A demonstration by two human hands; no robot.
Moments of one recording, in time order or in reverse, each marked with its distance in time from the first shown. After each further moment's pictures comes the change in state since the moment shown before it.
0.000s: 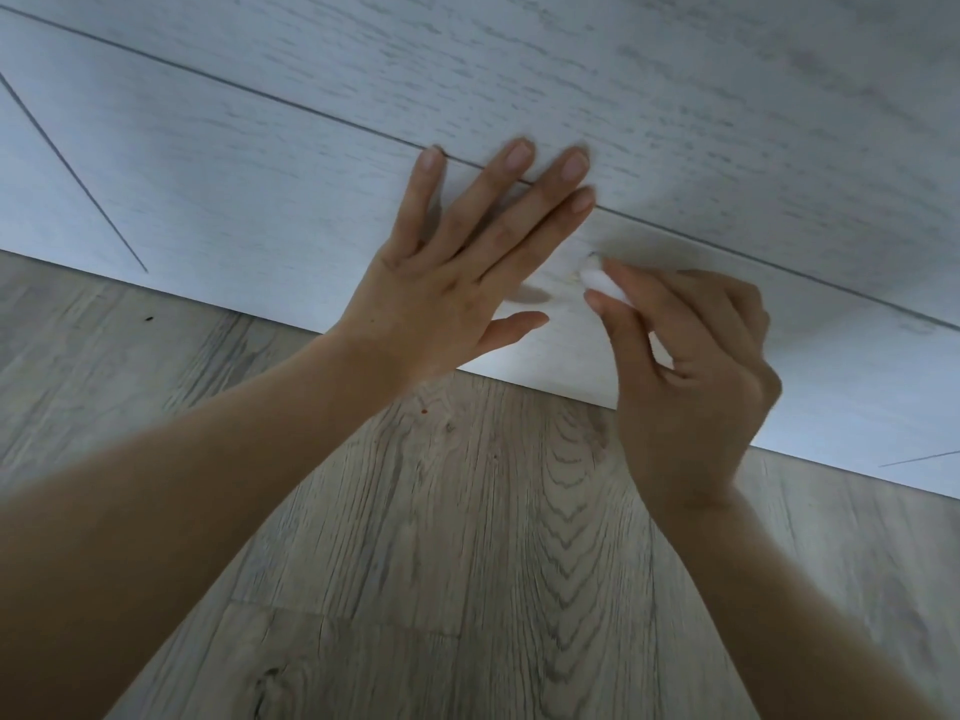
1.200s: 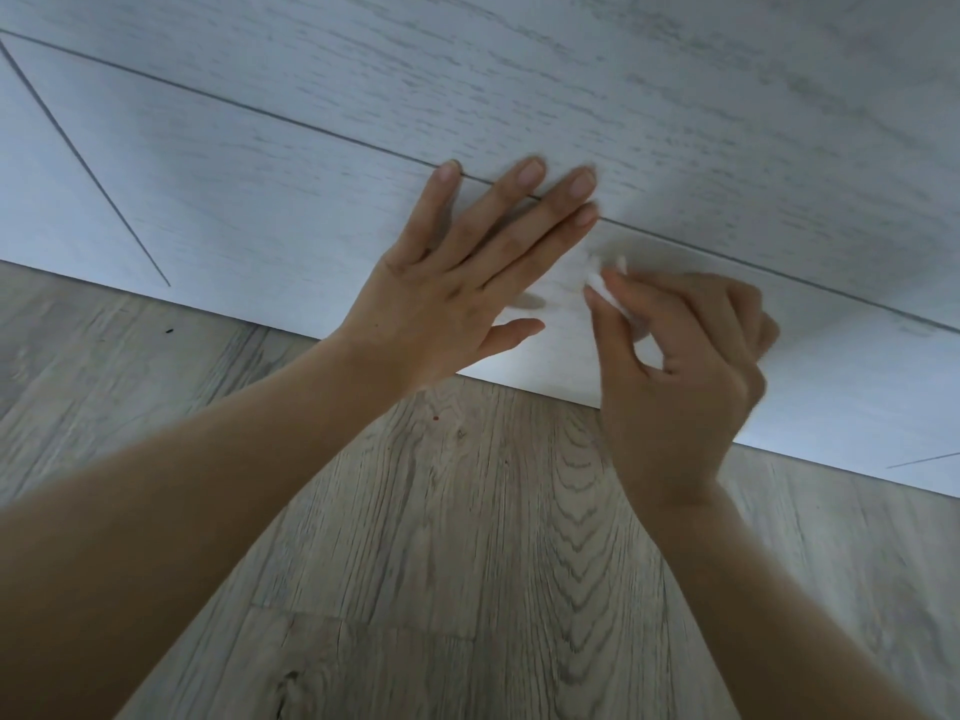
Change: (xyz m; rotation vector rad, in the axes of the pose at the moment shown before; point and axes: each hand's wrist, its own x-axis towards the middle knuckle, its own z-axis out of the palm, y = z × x) left_hand -0.002 -0.011 -0.002 0.041 0.035 0.082; right_hand 0.003 -0.016 0.012 -0.031 0.102 0.027
